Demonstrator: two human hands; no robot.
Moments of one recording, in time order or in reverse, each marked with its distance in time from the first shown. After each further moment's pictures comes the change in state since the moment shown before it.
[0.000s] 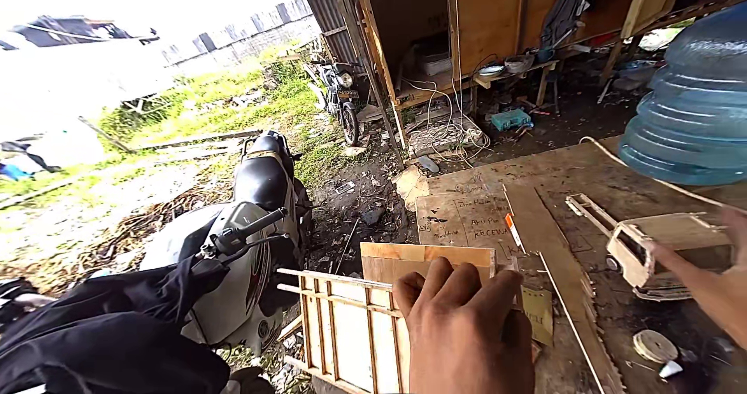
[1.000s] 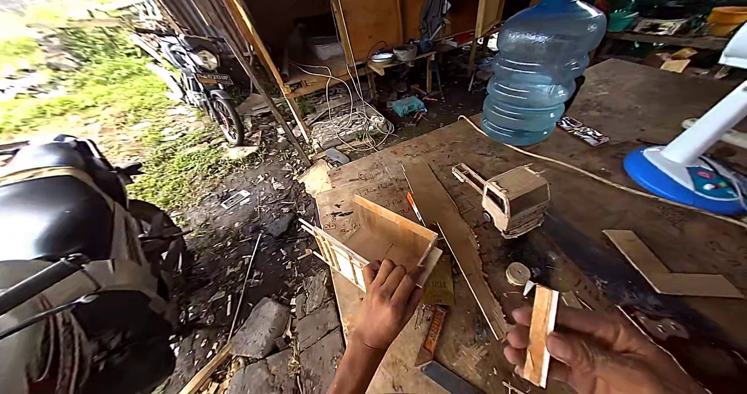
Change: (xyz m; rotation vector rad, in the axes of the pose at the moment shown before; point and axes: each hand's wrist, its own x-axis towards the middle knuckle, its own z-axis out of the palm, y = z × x) left_hand -0.045 -0.125 0.240 -0.215 0.108 0.592; right_hand -0.116 -0.101 -0.055 1.247 -0.511 0.589
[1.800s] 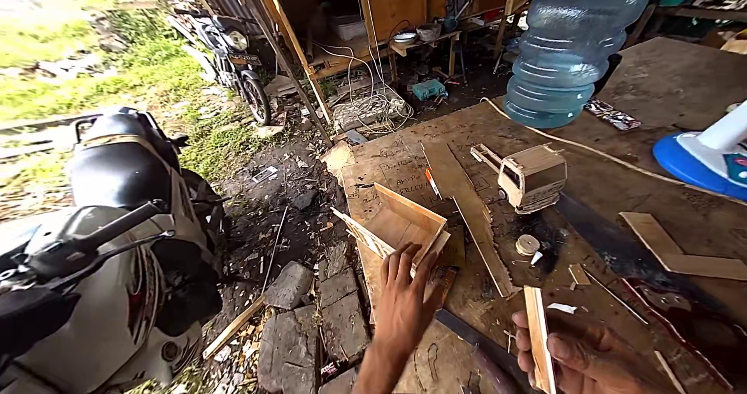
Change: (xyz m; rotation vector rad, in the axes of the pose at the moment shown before) left_hand -0.029 0.075 -0.066 -0.070 -0.333 -0.401; right_hand -0.047 0.036 0.017 0.142 -0.029 0.117
